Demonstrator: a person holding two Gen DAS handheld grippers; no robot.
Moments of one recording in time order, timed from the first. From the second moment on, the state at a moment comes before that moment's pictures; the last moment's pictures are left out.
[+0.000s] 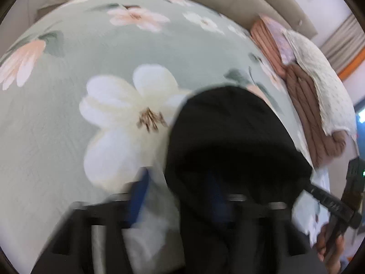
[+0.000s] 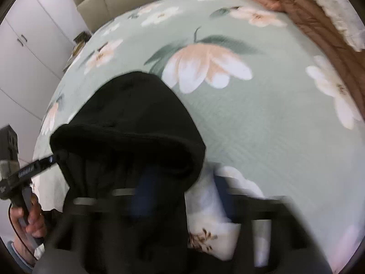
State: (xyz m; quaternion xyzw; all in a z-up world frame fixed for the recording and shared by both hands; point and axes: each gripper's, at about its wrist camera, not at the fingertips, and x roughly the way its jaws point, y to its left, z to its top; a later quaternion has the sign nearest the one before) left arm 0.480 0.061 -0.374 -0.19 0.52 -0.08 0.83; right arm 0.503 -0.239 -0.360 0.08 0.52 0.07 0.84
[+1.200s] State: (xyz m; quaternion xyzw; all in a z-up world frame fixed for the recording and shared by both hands) left arm 0.430 0.024 -0.387 -0.06 0.52 -0.17 0.83; right arm 0.479 -0.204 -0.399 -0.02 0.54 0.16 0.83
